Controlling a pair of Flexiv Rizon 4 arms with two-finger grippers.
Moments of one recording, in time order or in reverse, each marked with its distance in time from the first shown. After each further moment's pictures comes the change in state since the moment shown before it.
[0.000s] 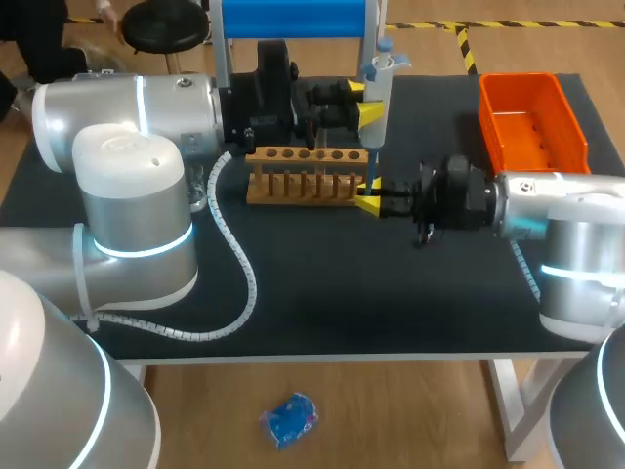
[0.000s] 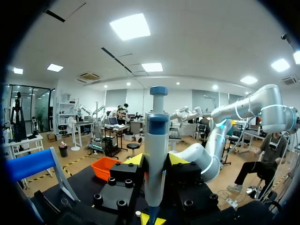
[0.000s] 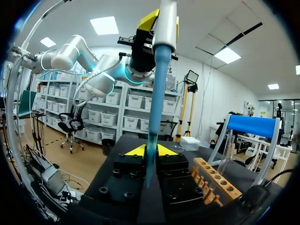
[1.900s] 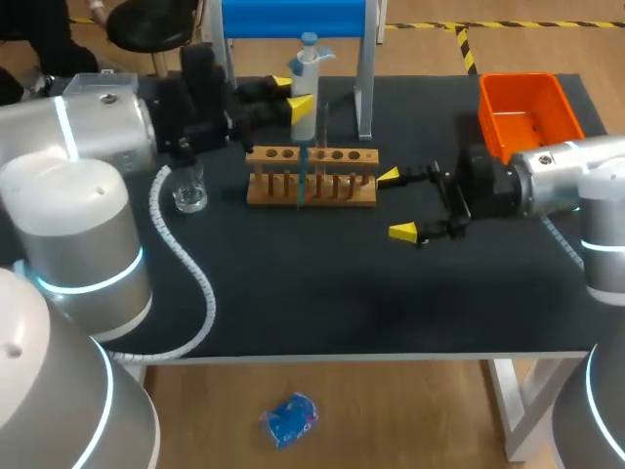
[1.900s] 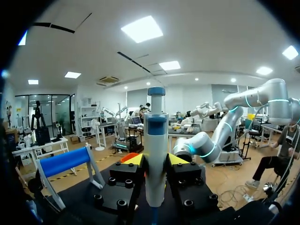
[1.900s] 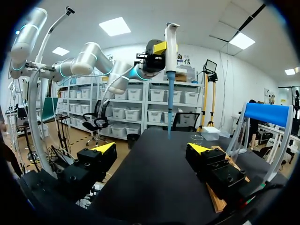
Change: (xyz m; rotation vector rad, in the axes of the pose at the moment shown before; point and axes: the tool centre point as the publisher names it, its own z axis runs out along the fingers) left arm -0.025 -0.005 -0.090 -0.016 -0.223 0.061; right arm 0.011 -0.011 -0.041 0.062 0.229 0.071
